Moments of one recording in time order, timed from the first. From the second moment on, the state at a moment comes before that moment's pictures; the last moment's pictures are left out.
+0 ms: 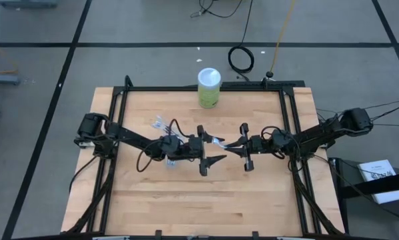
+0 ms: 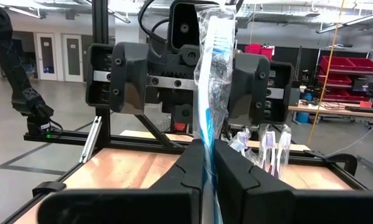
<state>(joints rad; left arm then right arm) -0.18 1.80 1.01 1.01 -0.21 0.03 0.15 1.24 0.34 1.07 0.06 -0.07</state>
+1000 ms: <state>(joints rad) -0.20 1.57 1.01 0.55 -0.35 -0.11 0.15 1.24 0.34 1.06 0.11 -0.01</state>
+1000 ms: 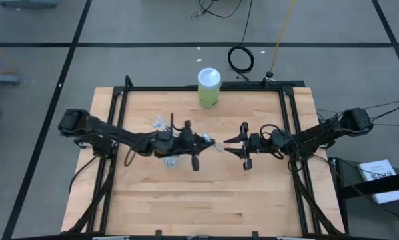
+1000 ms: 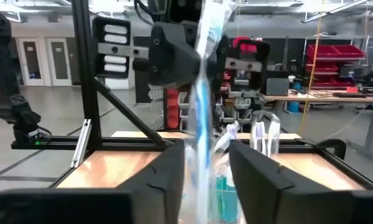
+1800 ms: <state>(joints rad) -0.59 1.25 1.01 -0.37 -0.96 -0.73 0.14 1.24 0.34 1.03 0.11 0.03</state>
